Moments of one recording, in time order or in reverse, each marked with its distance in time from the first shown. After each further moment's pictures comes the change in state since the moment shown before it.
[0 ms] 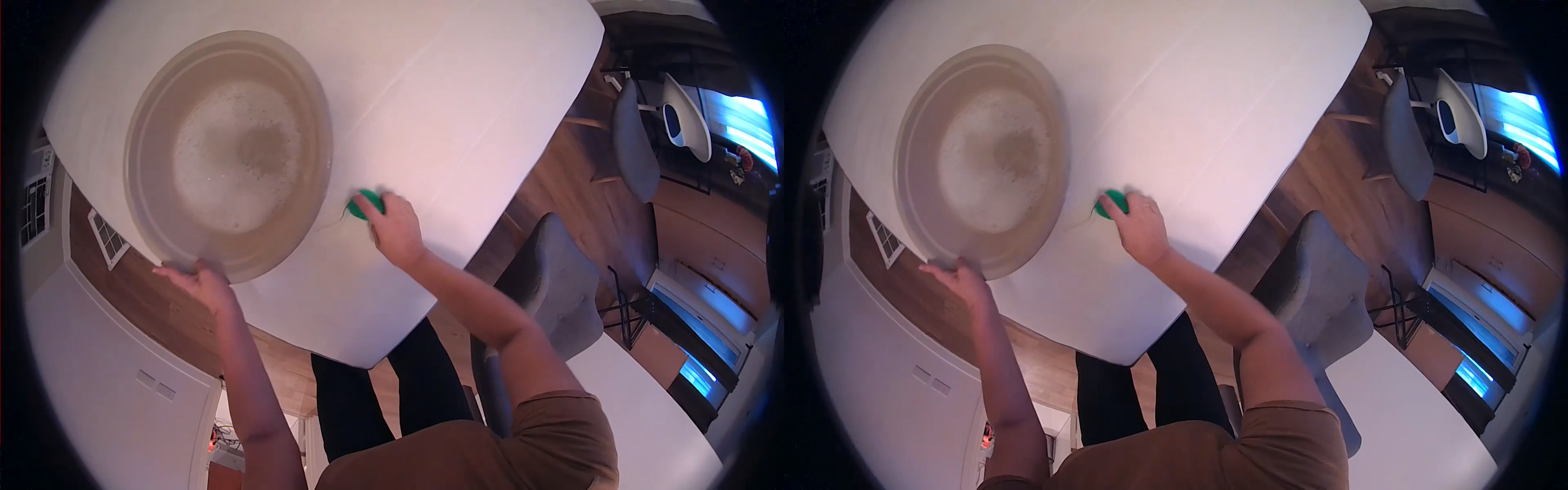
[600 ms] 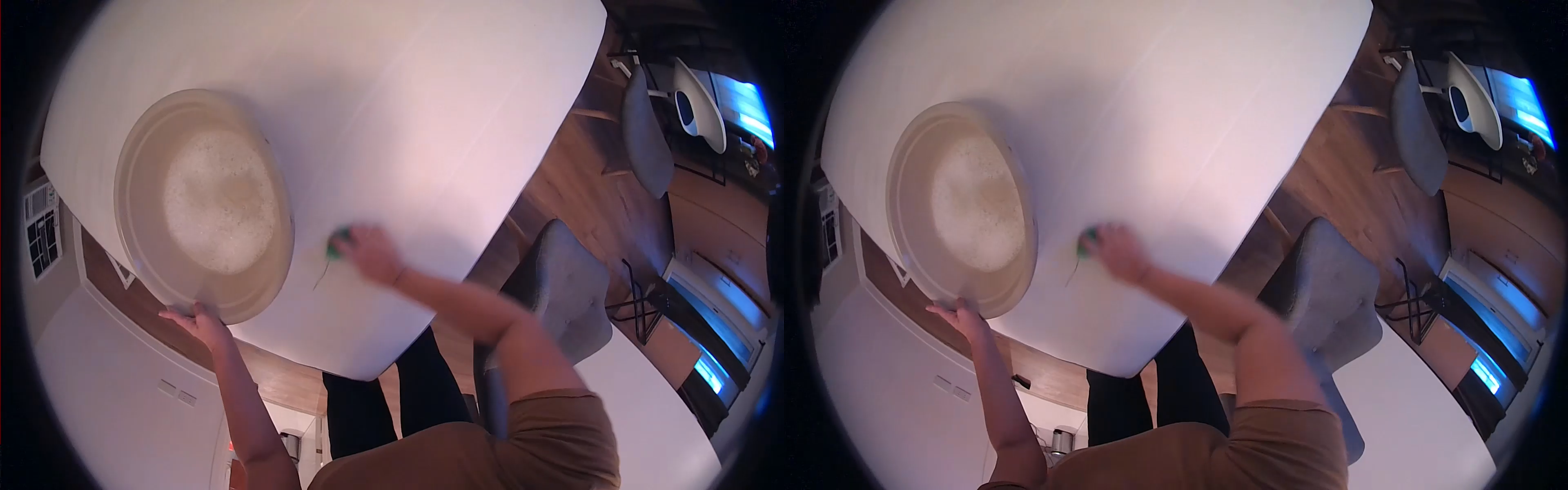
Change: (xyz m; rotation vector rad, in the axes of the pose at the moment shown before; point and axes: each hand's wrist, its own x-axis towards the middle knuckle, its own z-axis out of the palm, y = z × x) left_hand -0.001 0.025 -0.003 0.062 -0.036 -0.179; right_hand 0.001 0.032 0.032 0.040 -0.367 -0.092
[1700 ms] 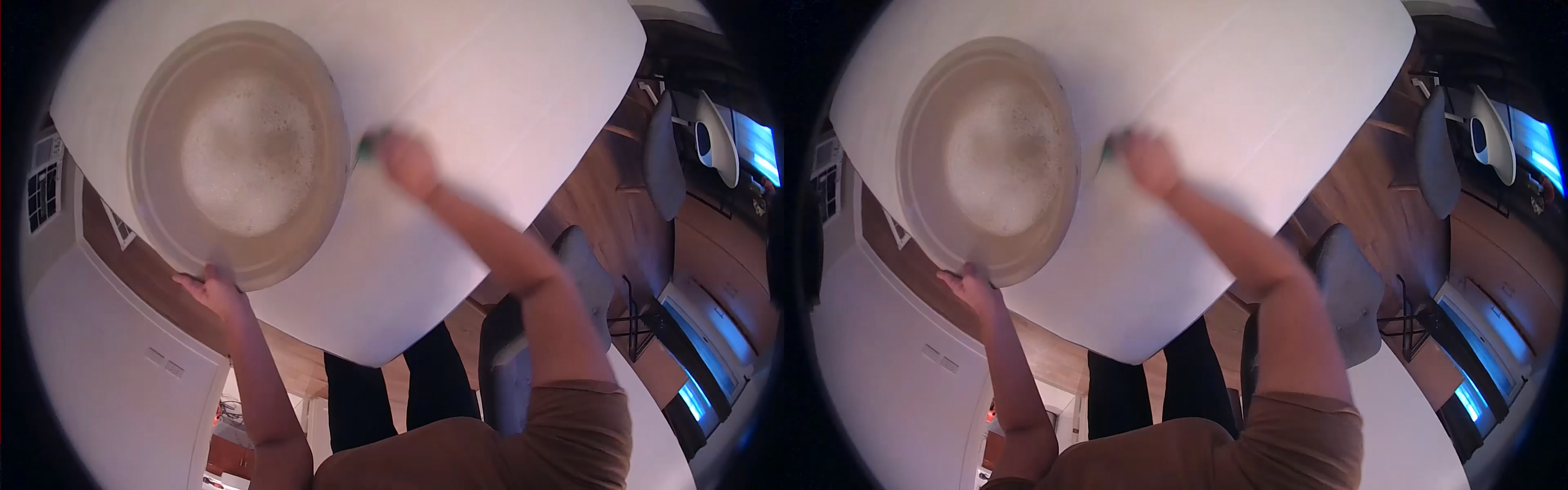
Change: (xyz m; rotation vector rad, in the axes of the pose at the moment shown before) left_hand 0.000 -0.006 0.007 -0.269 0.059 -0.180; right_hand 0.104 0.047 -0.028 -0.270 0.196 0.027
